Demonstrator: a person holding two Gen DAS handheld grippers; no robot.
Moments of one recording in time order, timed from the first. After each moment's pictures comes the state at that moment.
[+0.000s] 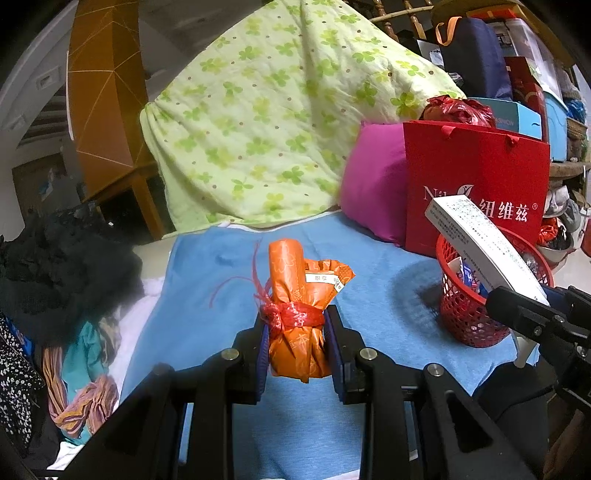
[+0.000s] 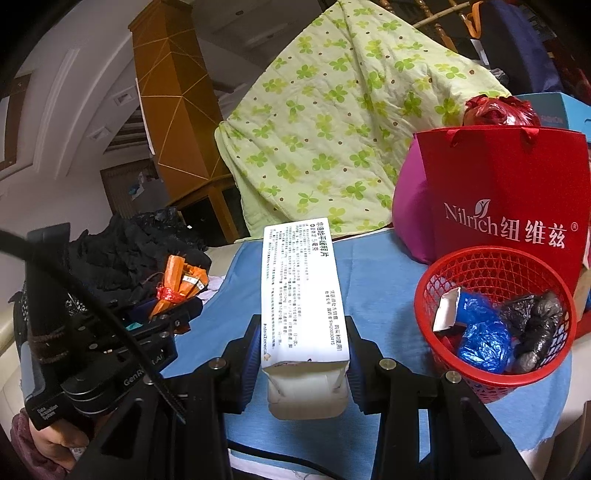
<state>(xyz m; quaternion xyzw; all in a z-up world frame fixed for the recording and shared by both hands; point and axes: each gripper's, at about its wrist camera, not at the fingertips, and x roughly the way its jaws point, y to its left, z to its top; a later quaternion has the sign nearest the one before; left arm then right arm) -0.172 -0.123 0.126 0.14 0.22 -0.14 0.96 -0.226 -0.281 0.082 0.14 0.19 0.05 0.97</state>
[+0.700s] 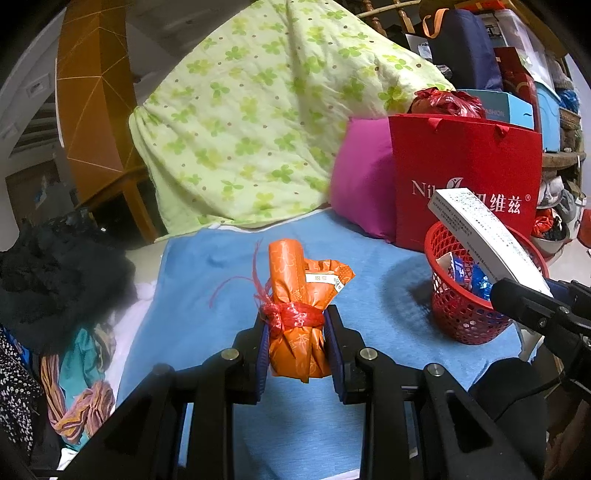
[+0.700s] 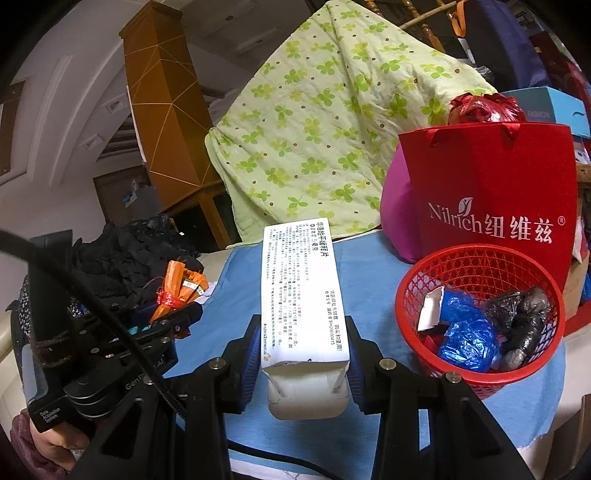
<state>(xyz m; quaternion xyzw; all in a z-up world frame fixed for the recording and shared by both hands) -0.172 -0.137 0.123 0.15 0.23 -0.15 0.95 -0.232 -0.301 0.079 0.16 0.19 0.04 0.97</state>
